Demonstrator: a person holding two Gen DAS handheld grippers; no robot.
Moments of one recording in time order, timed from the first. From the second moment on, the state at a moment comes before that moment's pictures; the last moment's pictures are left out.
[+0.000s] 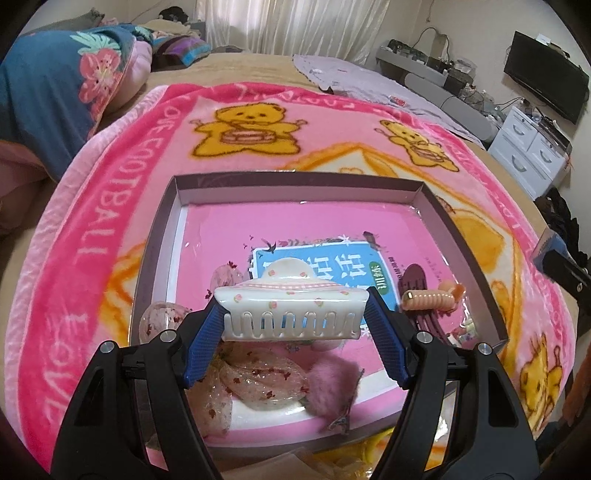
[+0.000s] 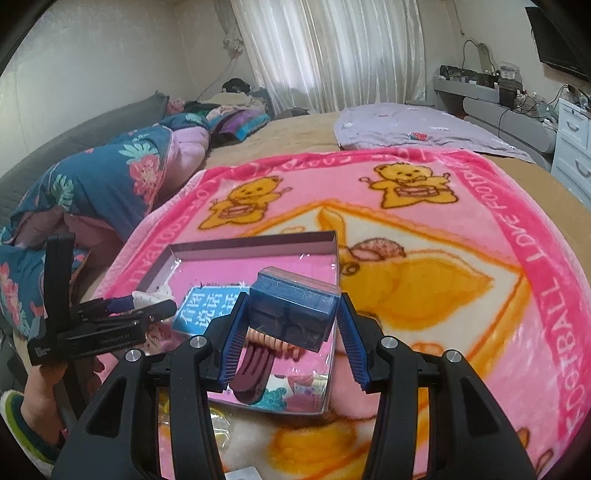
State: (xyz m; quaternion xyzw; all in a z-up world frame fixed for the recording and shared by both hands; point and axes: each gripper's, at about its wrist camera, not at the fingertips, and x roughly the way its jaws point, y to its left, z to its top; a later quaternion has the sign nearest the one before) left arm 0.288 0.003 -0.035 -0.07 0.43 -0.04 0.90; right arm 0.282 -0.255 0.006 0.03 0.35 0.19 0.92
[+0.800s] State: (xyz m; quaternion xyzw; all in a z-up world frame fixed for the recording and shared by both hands) left arm 0.284 0.009 -0.038 -0.09 0.43 -0.04 0.90; right arm 0.282 -0.227 -0.044 -0.03 0.42 0.20 0.89
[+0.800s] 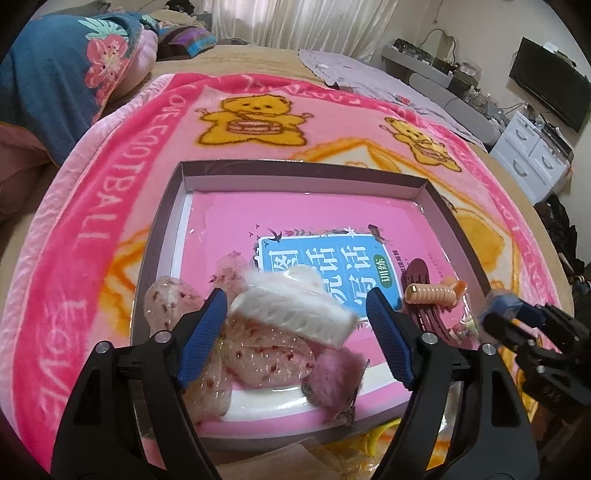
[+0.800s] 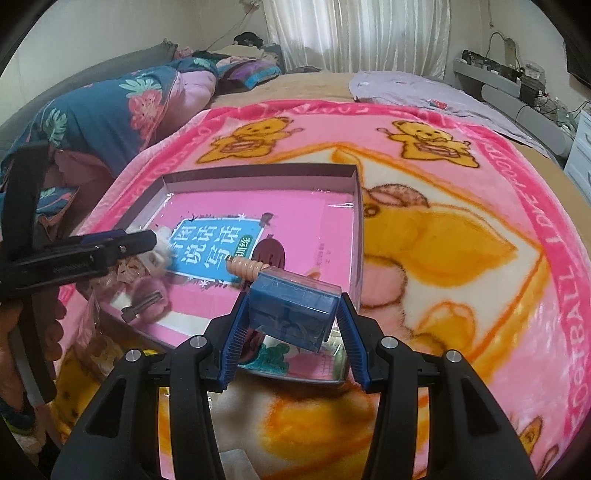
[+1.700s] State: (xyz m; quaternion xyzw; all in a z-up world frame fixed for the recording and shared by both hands) left arm 0.242 0.023 0.018 -0.11 0.40 -0.03 0.91; right arm 0.252 -0.246 -0.010 0.00 0.37 0.20 0.91
